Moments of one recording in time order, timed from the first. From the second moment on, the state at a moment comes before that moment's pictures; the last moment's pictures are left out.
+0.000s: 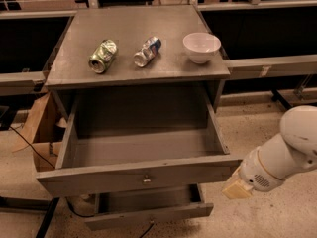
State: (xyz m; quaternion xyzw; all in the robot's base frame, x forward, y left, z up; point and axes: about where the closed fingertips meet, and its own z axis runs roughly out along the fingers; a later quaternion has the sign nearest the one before) arm 0.383 -0.196 0.685 -0.46 0.86 0.17 0.11
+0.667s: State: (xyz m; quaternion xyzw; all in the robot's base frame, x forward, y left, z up) arm 0.430 -0.175 0.652 -0.45 0.87 0.17 0.10
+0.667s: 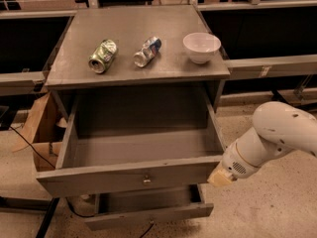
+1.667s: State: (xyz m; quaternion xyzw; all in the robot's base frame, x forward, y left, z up) arm 0.463 -0.171 0.676 -0.45 0.88 0.12 0.13
